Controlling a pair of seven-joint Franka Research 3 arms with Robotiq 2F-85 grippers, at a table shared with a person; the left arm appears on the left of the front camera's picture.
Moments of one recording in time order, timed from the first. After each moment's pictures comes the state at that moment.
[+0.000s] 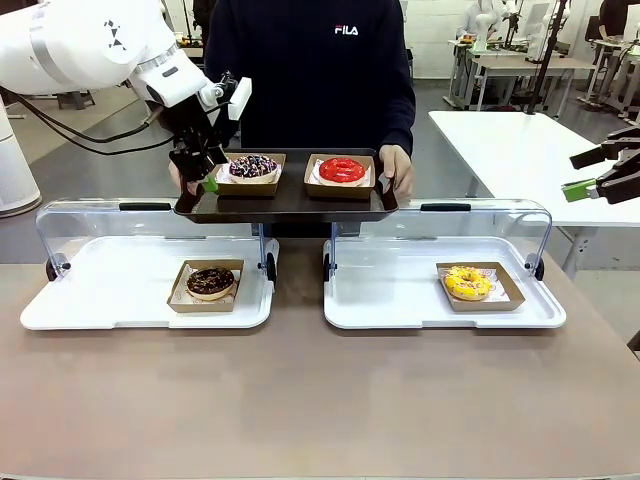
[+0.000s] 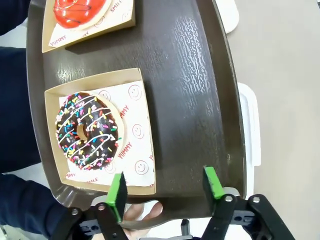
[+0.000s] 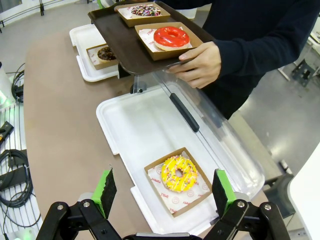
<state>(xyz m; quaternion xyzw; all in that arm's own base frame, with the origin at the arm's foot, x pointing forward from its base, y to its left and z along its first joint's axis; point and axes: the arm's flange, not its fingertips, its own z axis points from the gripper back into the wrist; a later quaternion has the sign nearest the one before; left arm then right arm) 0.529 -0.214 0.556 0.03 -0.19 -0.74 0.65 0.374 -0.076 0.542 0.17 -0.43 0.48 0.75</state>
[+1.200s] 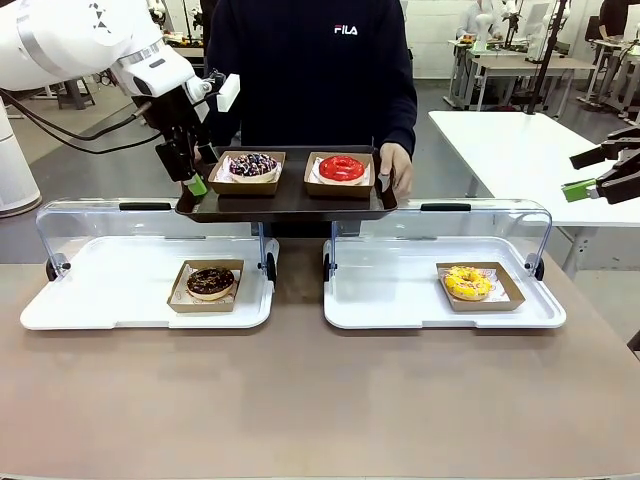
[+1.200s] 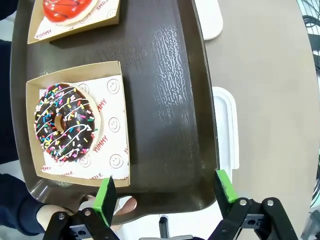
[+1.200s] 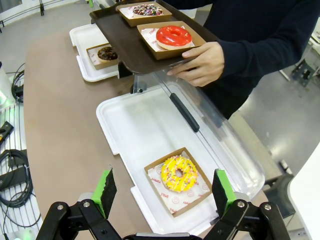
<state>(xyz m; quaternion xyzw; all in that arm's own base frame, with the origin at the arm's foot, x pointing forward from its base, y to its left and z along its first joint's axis) 0.529 -0.199 0.558 -0.03 -0.17 -0.72 0.67 0.374 -0.076 0.542 0.17 -0.43 0.48 0.75</state>
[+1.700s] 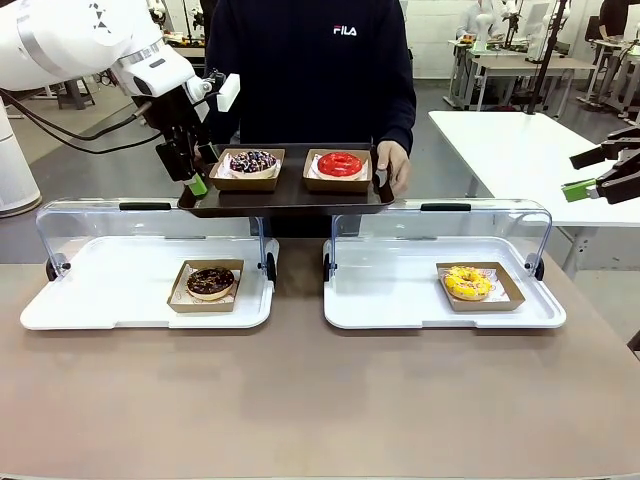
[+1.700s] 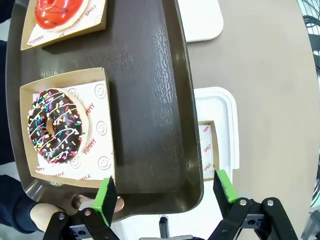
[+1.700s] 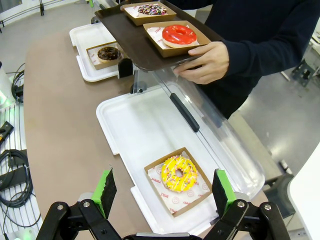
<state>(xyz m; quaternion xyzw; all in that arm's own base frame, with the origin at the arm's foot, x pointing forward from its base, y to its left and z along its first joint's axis) 0.529 -0.199 0.558 -0.03 -0.17 -0.72 0.67 0.374 -0.076 0.542 0.17 -0.43 0.48 0.75</state>
